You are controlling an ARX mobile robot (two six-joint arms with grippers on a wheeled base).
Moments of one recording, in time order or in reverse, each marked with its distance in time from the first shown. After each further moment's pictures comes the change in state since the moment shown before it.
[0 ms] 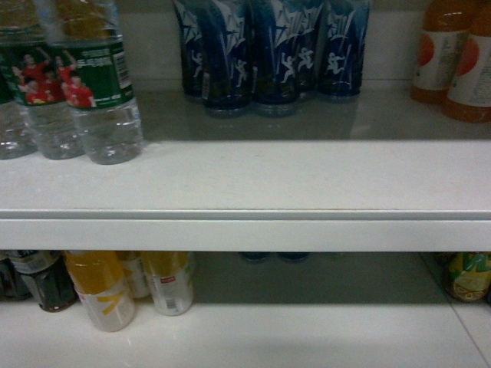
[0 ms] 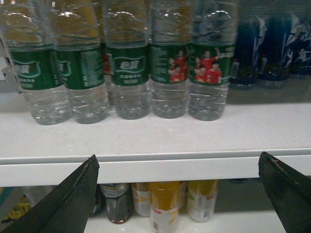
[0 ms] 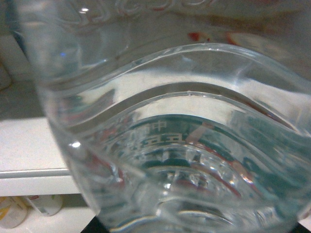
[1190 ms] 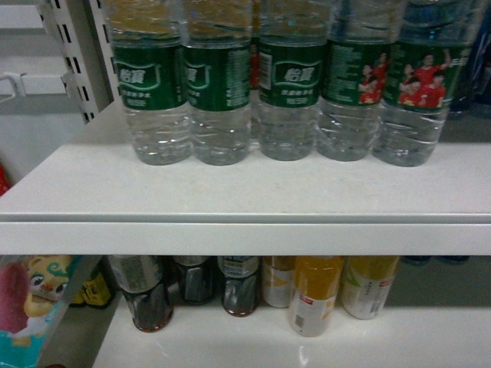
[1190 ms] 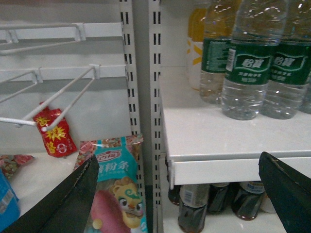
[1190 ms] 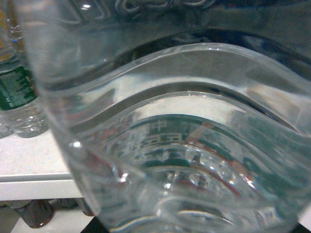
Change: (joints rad) left arm 0.000 0.000 0.000 -0.001 0.000 0.000; right arm 0.000 0.000 0.000 0.002 -0.001 0.000
